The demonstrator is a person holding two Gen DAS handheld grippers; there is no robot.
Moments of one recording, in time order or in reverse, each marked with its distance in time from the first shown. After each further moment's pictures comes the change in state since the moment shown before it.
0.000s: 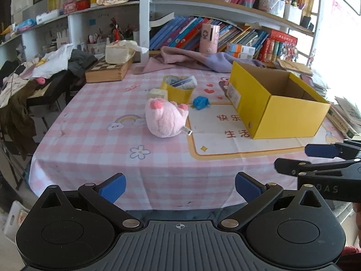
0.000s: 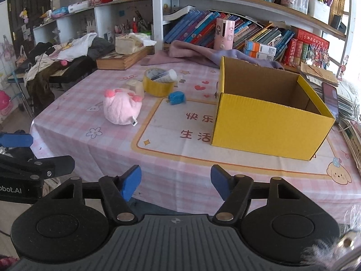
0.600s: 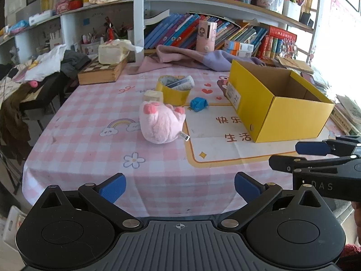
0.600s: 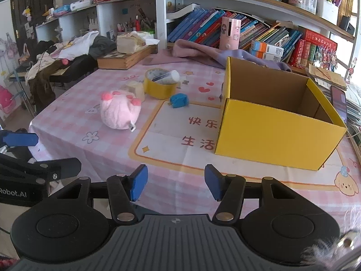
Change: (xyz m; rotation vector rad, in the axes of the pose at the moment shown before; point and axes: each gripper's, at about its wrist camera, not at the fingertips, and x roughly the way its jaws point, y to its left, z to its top) left arm 0.026 -0.003 0.014 0.030 -0.002 -0.011; right arm 0.026 -0.006 0.014 -0.018 0.003 0.029
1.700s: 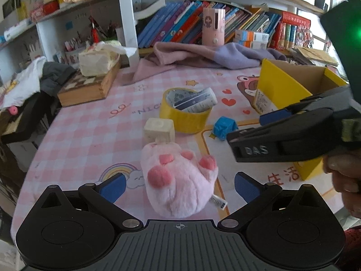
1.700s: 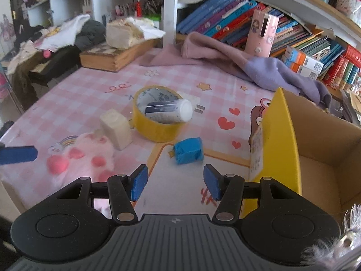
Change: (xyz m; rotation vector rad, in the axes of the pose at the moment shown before) left arm 0.129 0.026 0.082 0.079 0.060 0.016; right arm 0.178 0.009 0.125 -0.082 0.116 -0.001
